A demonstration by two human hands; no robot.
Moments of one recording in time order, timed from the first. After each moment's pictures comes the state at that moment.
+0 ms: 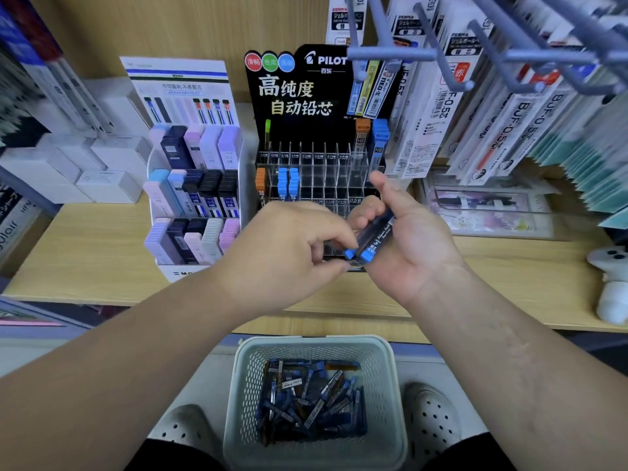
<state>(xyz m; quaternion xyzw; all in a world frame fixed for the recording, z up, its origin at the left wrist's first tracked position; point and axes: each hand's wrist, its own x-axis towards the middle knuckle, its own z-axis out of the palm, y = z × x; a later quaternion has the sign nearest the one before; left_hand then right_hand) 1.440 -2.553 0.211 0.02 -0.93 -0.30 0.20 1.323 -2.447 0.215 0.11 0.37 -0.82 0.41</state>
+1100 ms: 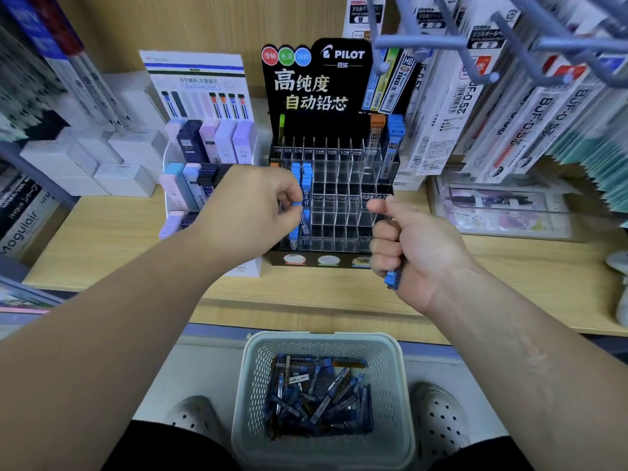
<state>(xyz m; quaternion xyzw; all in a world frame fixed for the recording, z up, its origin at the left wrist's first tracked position) 1.441 -2.605 0.208 0.16 -0.94 -0.22 0.21 1.324 -2.436 0.205 0.06 0.57 -0.70 0.42</state>
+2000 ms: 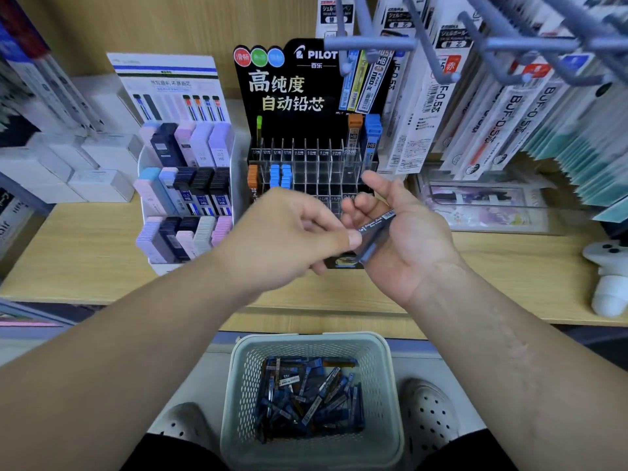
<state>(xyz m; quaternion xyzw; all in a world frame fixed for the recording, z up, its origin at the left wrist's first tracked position) 1.429 -2.539 0.228 0.26 -0.78 -0.57 0.05 1.323 -2.439 0.215 0.08 0.47 -0.79 0.38</state>
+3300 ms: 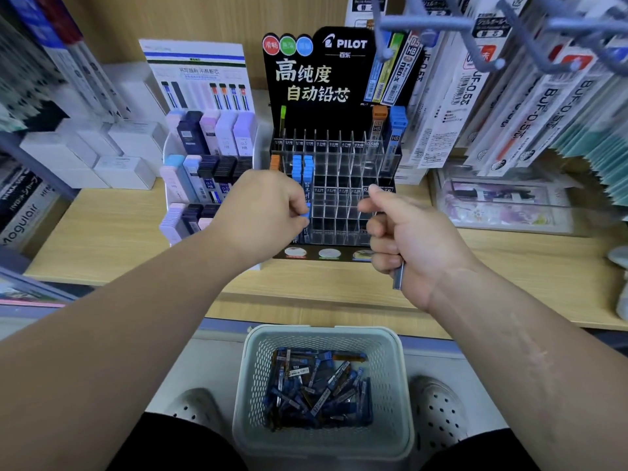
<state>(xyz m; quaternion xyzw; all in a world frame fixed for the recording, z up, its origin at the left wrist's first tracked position) 1.436 -2.594 0.198 0.22 -0.94 -0.22 0.13 1.327 -2.432 0.203 -0.04 0.65 -0.65 0.40</state>
